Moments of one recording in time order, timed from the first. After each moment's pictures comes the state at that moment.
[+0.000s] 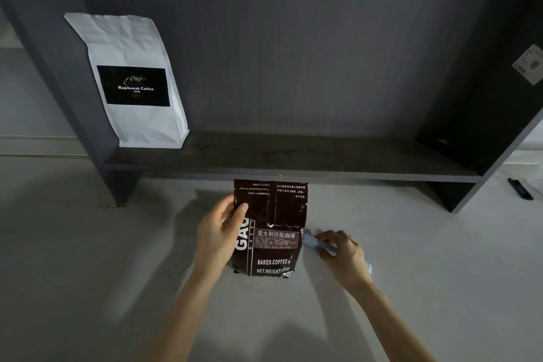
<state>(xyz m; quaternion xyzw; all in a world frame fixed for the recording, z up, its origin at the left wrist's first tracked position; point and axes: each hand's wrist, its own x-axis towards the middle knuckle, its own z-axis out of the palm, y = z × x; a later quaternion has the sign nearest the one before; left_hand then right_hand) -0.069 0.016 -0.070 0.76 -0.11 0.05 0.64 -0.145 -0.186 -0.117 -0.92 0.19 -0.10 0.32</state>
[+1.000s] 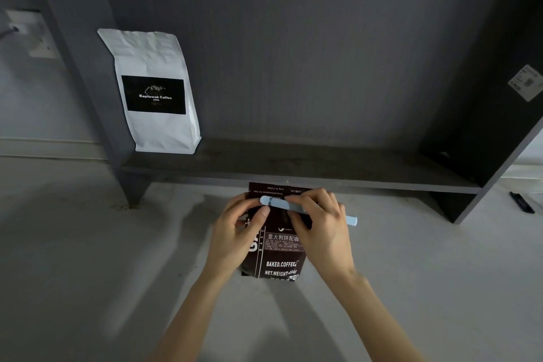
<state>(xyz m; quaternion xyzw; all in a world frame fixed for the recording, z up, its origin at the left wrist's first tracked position) -0.087 0.021 -0.047 0.75 -0.18 0.06 0.64 -0.132 -0.120 -0.039 -0.90 0.03 -0.36 0.25</state>
